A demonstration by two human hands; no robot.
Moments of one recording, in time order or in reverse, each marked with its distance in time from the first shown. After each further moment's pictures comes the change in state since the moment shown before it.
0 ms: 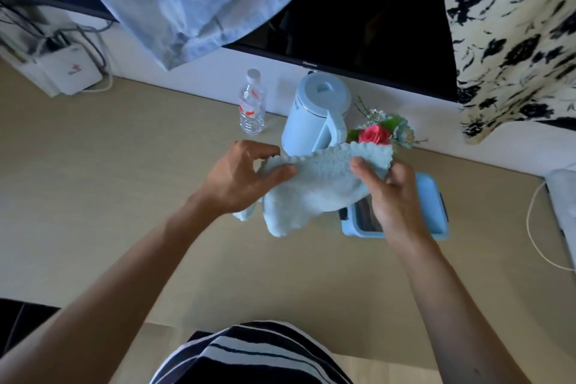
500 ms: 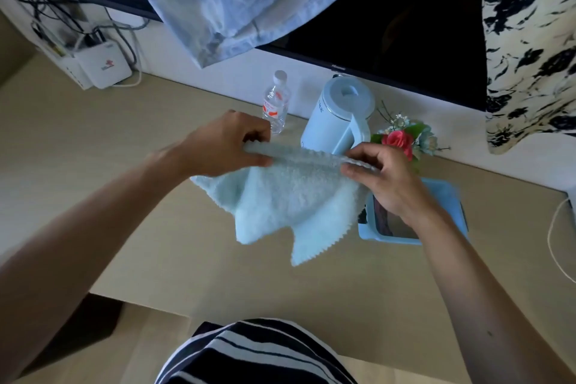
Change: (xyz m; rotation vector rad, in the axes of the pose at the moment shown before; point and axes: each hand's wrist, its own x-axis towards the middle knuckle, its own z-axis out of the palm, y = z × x) left_hand 0.009 -0.018 -0.079 0.385 -0.144 0.065; right_hand 0.033 -0.003 0.021 -0.306 -0.379 -0.021
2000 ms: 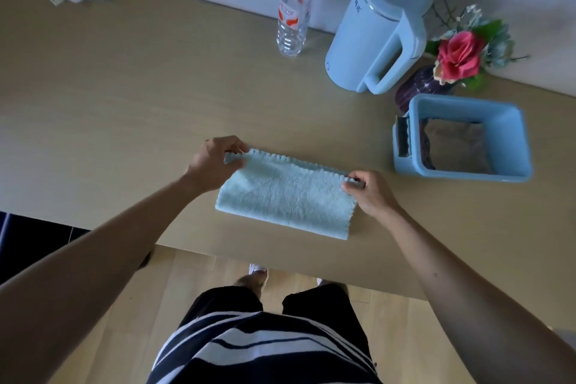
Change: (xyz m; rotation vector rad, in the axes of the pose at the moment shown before) left_hand -0.087 -0.159 0.180 -0.161 0.046 -0.372; right_hand -0.047 0.204 0.131 -0.193 -0.054 0.494
